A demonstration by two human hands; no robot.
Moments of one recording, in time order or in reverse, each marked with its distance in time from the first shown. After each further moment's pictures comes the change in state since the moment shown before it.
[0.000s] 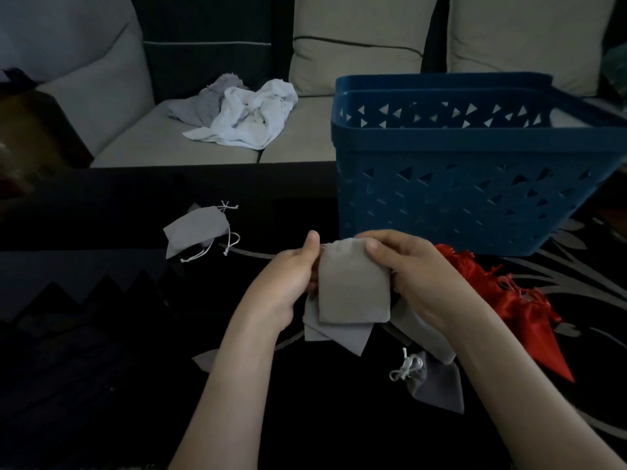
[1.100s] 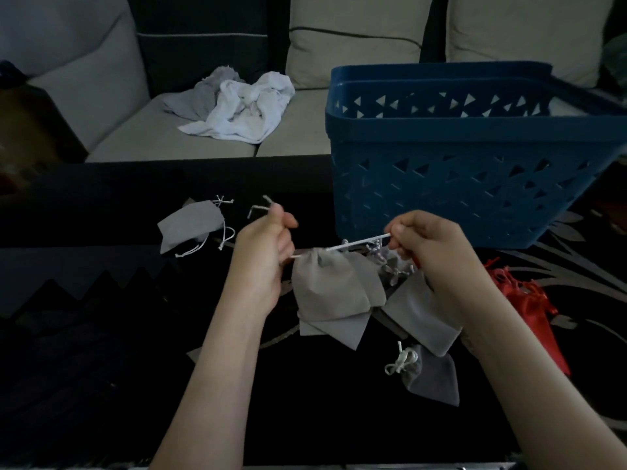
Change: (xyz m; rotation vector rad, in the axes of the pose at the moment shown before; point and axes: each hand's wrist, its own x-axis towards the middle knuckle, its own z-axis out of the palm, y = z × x) left_hand 0.002 0.005 -0.007 -0.445 0.191 0.277; right_hand 0.004 -0.003 -0.023 -0.274 0.247 -0.156
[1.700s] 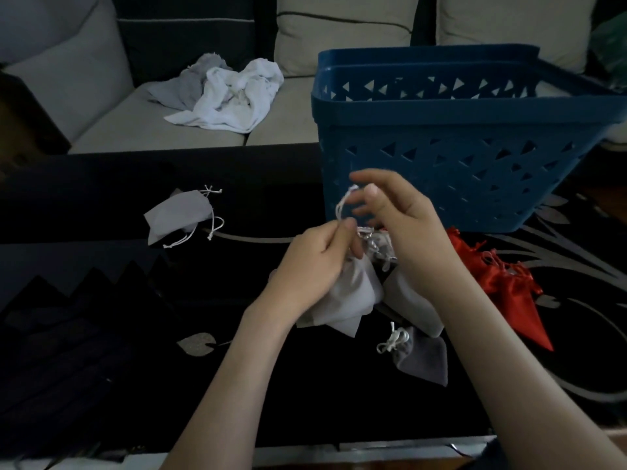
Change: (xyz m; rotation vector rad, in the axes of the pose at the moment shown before) left_hand -0.030 -0.016 0.034 0.753 -0.411 0.320; right_hand -0.011 -0.020 0.016 0.128 -0.121 -0.238
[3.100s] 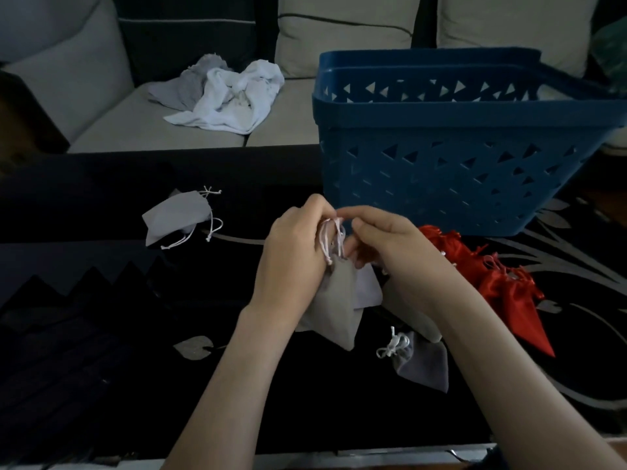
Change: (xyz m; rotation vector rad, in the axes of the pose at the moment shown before) left_hand -0.001 -0.012 -0.008 0.353 0.391 0.365; right_hand -0.005 0.009 0.010 0.098 -0.151 0.250
